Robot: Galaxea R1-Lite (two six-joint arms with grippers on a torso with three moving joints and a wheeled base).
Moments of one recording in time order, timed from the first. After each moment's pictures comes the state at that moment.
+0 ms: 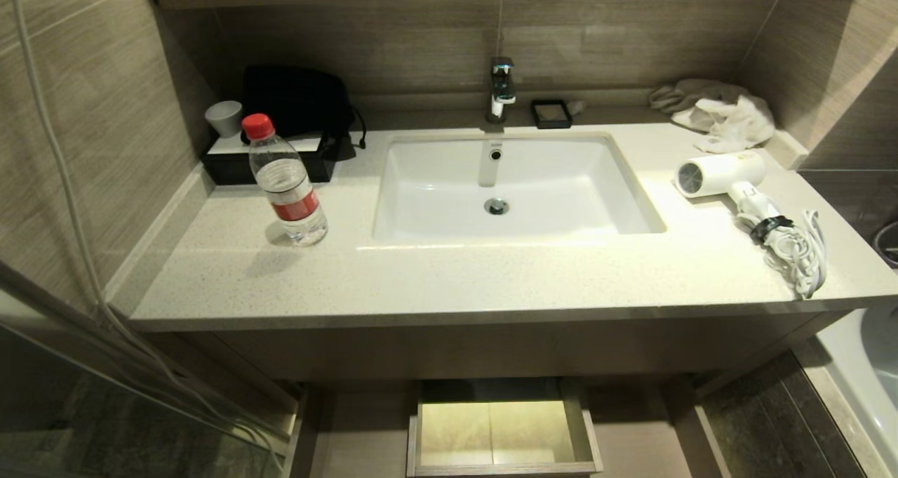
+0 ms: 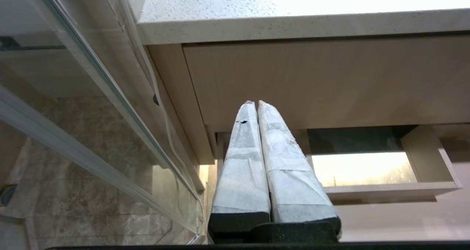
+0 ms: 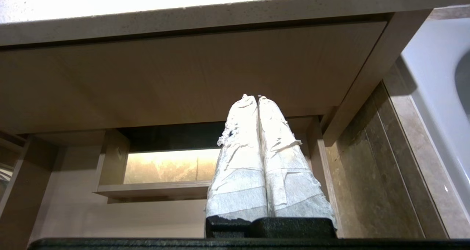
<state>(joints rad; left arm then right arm) 0.00 0.00 0.00 0.00 0.00 0.02 0.00 0.00 0.00 0.00 -0.01 0.05</state>
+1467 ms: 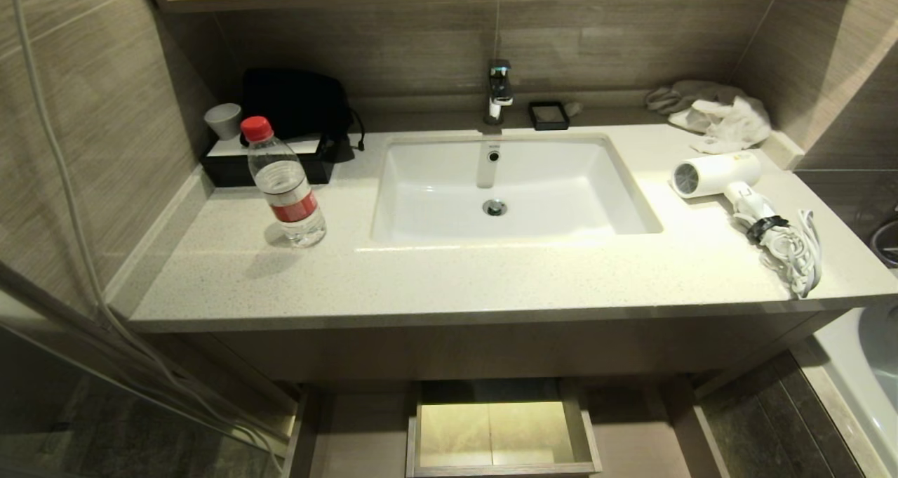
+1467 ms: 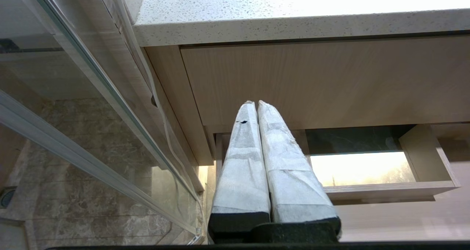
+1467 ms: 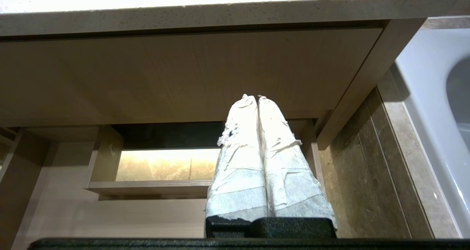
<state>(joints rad) 0.00 0.00 0.00 0.00 0.00 0.01 0.00 0.00 0.00 0.00 0.00 0.00</state>
